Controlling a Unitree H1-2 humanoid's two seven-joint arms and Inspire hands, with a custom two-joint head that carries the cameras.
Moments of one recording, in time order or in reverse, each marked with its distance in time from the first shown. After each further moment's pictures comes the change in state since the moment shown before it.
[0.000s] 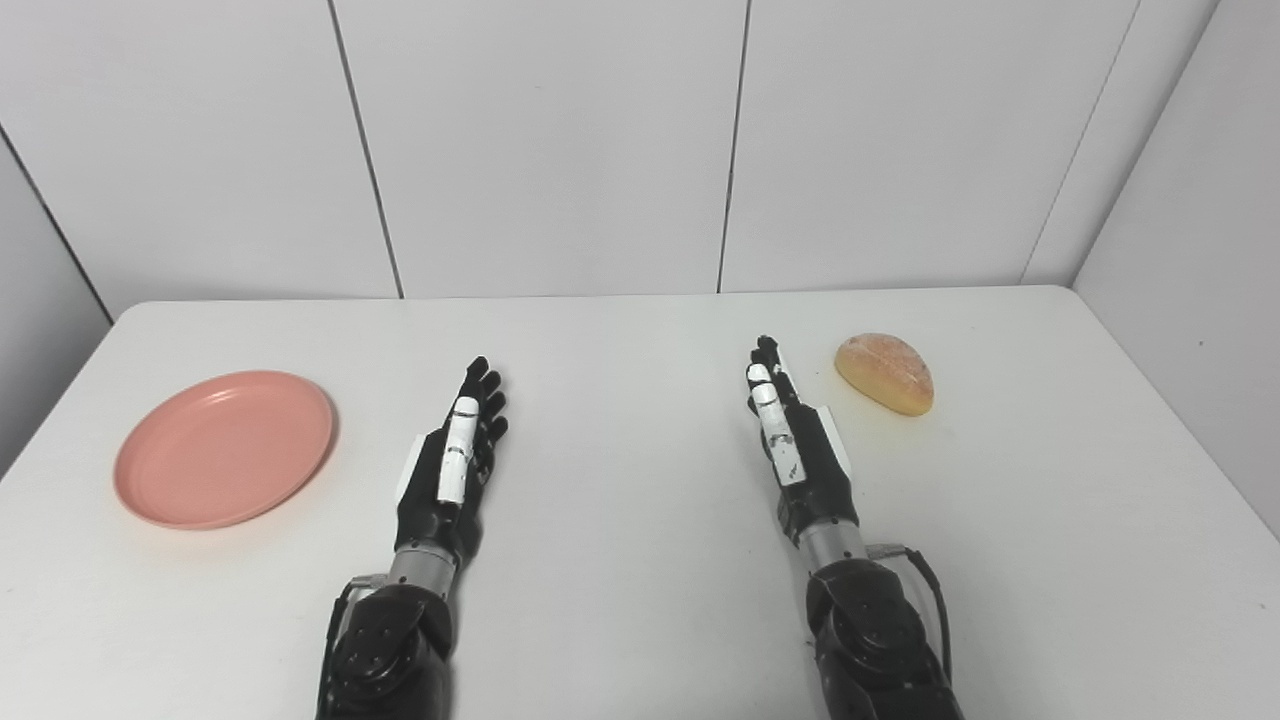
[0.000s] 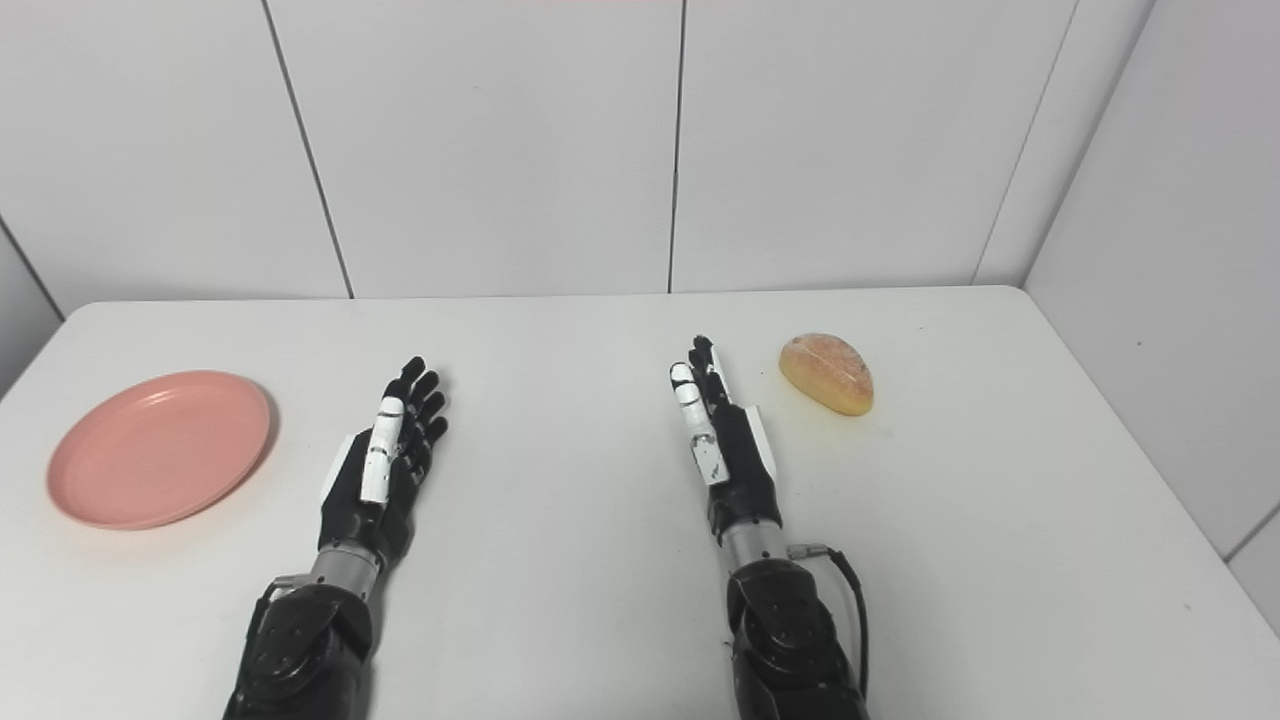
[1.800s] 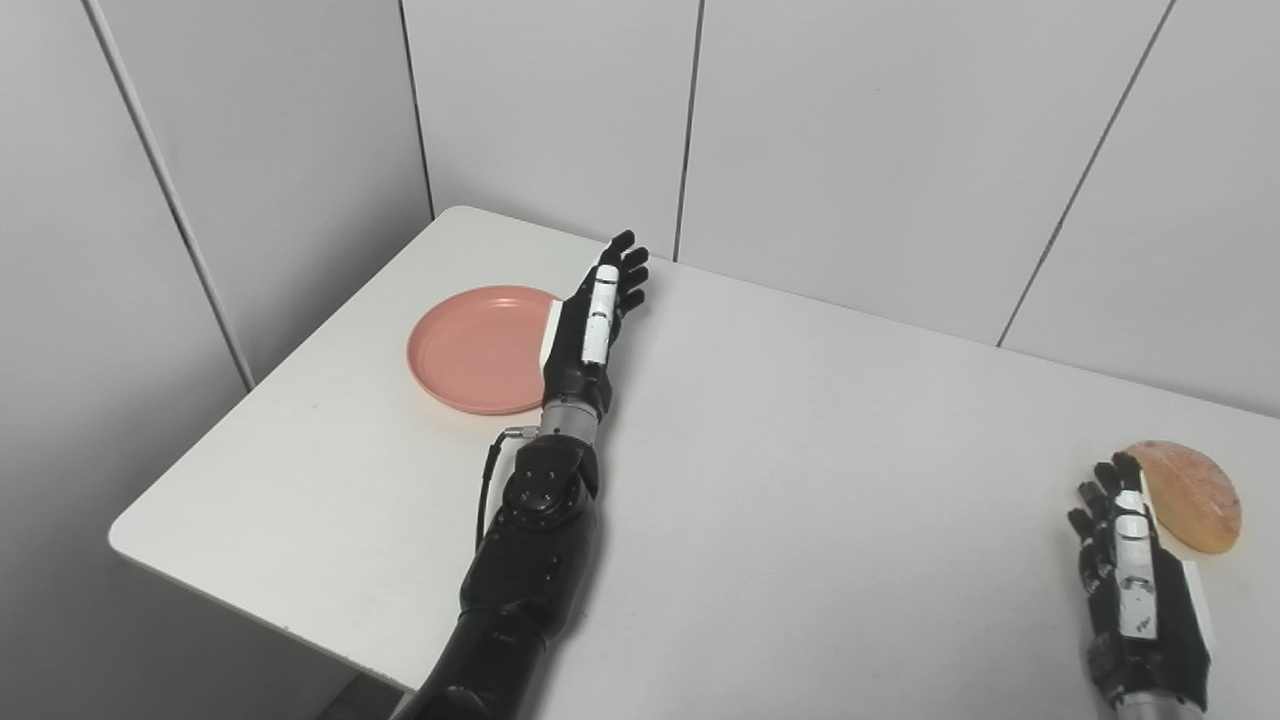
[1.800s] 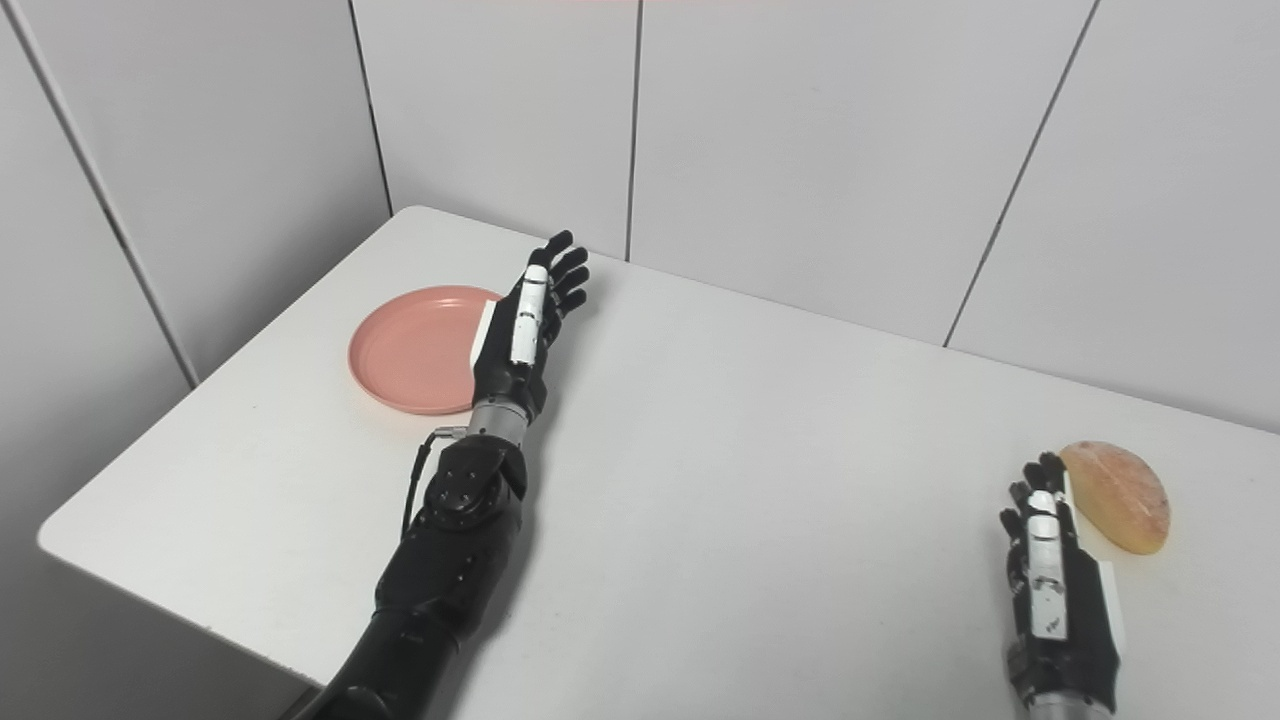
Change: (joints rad) left arm -0.172 0.081 0.227 0.159 0.015 -0.219 0.207; right arm 0.040 -0.139 -0.076 0.006 0.159 -0.039 0.147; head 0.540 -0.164
